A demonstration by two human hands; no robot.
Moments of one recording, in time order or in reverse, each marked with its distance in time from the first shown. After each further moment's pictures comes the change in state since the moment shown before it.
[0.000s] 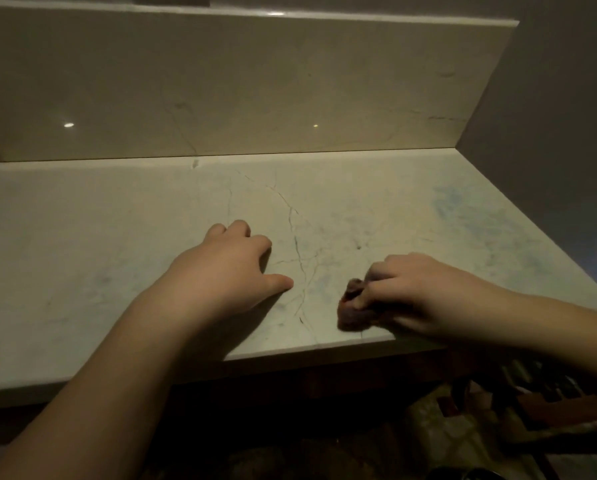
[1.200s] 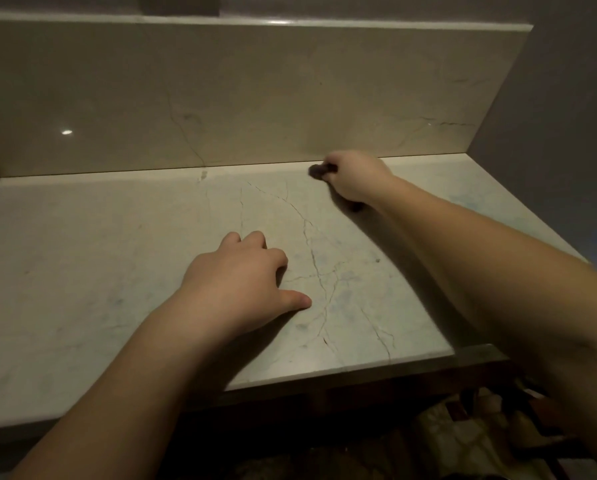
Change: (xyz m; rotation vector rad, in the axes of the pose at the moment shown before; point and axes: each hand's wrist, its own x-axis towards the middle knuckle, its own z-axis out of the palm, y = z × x) left_hand 0.003 -0.007 -0.009 0.080 0.001 0.057; right_hand 0.181 0.120 -0.005 -0.130 0.186 0.761
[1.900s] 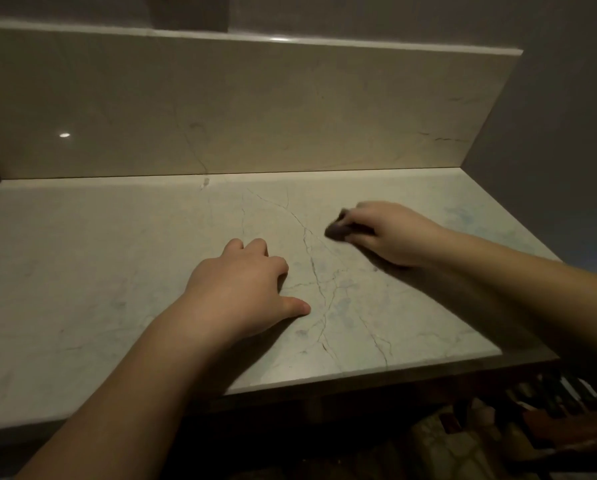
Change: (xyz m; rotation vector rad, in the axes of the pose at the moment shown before) left_hand 0.001 -0.003 0.004 0.006 0.010 0.013; right_hand -0.095 0.026 -0.020 0.114 -0.104 -0.351
